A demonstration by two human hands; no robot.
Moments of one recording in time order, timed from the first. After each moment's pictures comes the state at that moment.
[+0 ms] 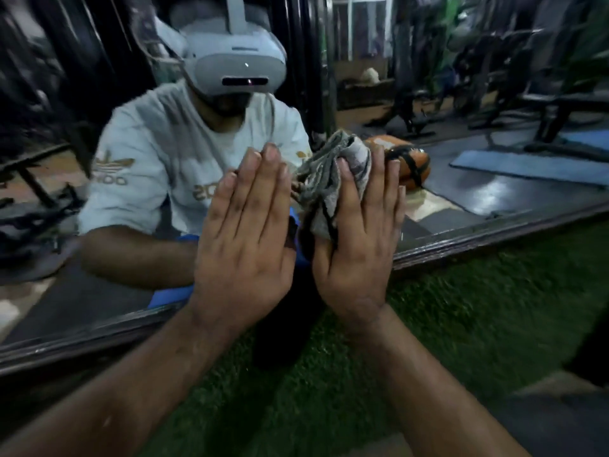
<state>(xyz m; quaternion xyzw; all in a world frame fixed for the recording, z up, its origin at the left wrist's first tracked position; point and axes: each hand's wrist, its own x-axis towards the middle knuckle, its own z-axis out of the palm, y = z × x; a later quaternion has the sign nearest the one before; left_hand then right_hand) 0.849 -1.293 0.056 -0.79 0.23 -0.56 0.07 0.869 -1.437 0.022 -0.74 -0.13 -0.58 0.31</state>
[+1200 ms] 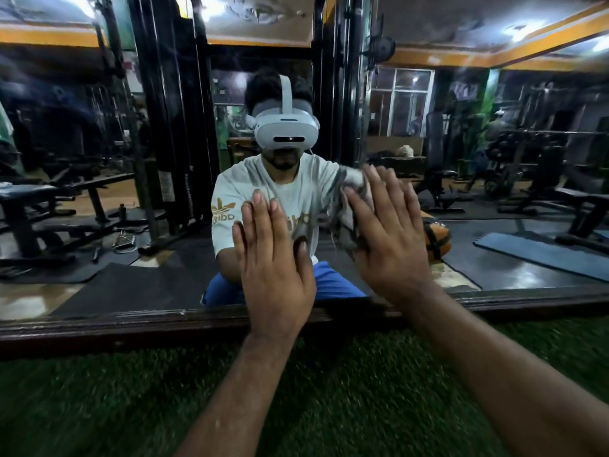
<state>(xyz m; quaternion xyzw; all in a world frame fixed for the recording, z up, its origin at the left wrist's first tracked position) 0.846 -1.373 0.058 -0.78 0.04 -0.61 -0.17 0.894 -1.548 0.091 -0.73 -0.28 -0.62 0.10</state>
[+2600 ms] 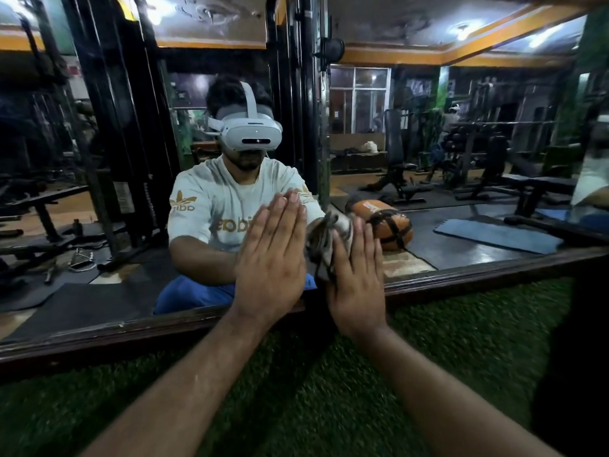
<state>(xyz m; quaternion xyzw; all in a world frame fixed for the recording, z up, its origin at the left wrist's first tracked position) 0.864 -1.429 0.069 -0.81 0.20 -0.55 0.04 0.891 -1.594 0.005 -0.80 -0.17 -0.55 0.19</state>
